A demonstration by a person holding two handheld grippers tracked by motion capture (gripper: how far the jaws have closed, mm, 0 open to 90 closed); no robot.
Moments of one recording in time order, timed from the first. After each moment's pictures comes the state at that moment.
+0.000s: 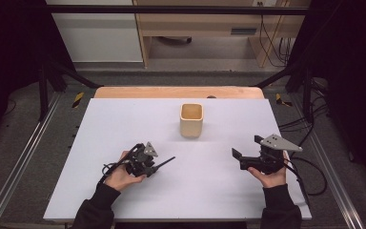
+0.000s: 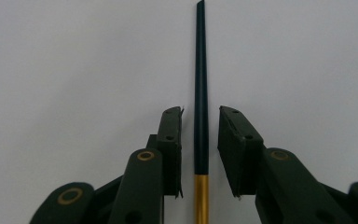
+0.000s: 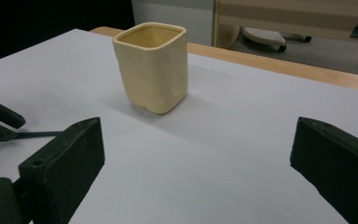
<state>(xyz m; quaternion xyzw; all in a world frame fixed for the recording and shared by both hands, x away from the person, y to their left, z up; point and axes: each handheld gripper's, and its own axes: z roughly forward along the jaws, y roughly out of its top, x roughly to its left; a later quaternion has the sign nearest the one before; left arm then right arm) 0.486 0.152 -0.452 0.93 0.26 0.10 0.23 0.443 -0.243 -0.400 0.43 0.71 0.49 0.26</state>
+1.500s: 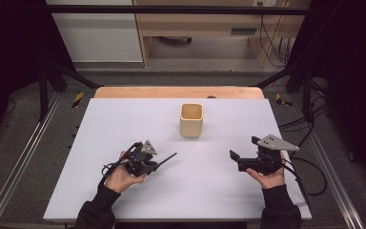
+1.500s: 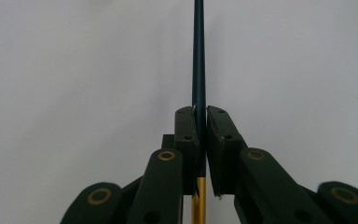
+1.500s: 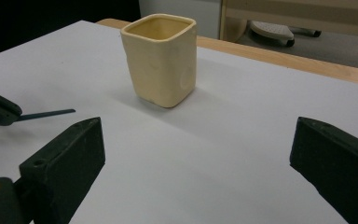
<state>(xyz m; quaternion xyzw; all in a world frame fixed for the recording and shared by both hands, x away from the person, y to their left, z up) 0.477 0.154 -0.434 0.91 0.28 0.09 0.28 0.443 -0.238 -0.401 0.42 0.73 0.49 0.25</state>
